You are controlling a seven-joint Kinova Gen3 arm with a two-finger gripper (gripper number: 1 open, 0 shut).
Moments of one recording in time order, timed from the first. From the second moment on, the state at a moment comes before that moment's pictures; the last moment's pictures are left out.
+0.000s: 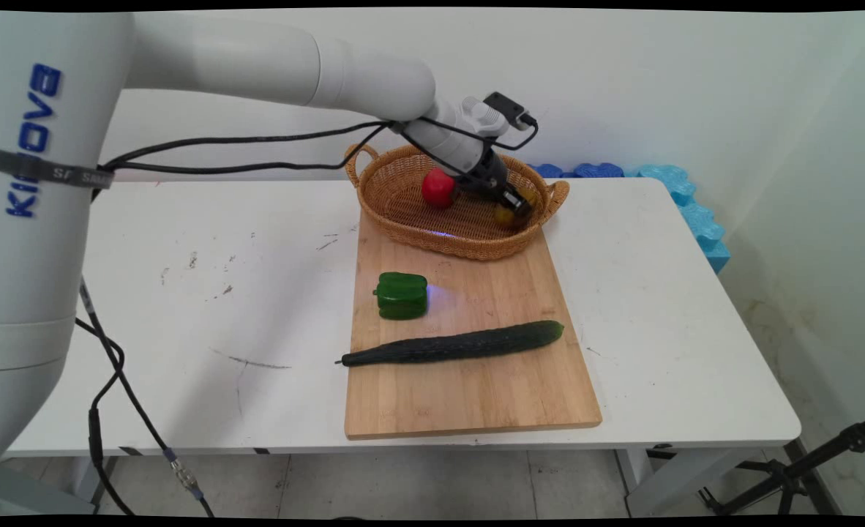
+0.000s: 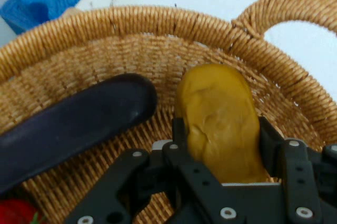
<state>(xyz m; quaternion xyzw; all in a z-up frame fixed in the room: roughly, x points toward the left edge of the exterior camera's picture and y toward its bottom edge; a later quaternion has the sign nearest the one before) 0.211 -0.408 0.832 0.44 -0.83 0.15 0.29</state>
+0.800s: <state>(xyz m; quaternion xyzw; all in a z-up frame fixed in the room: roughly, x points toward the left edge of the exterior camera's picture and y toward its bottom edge) 0.227 -0.383 0.901 0.37 -0.86 0.18 0.31</state>
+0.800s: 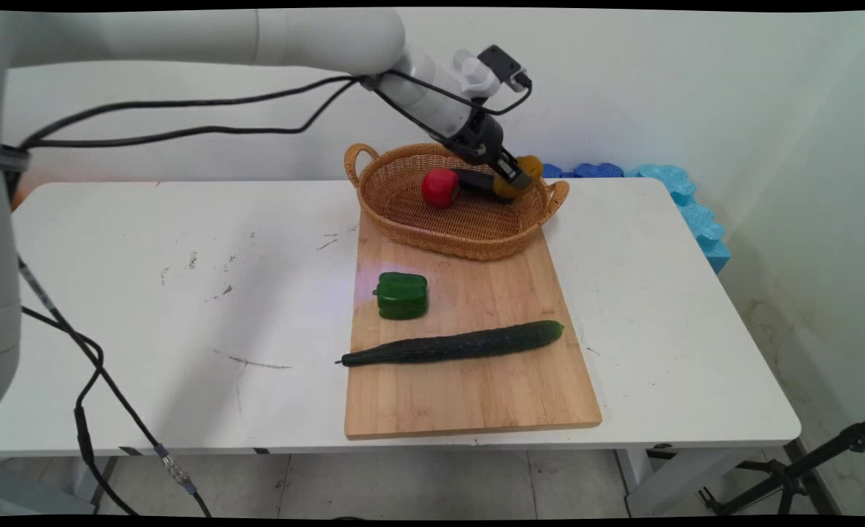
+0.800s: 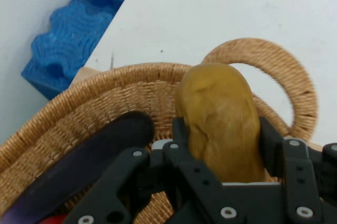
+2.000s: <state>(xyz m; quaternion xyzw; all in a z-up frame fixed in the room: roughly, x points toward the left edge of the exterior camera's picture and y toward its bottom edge) 0.227 -0.253 0.905 0.27 -0.91 0.14 0.28</state>
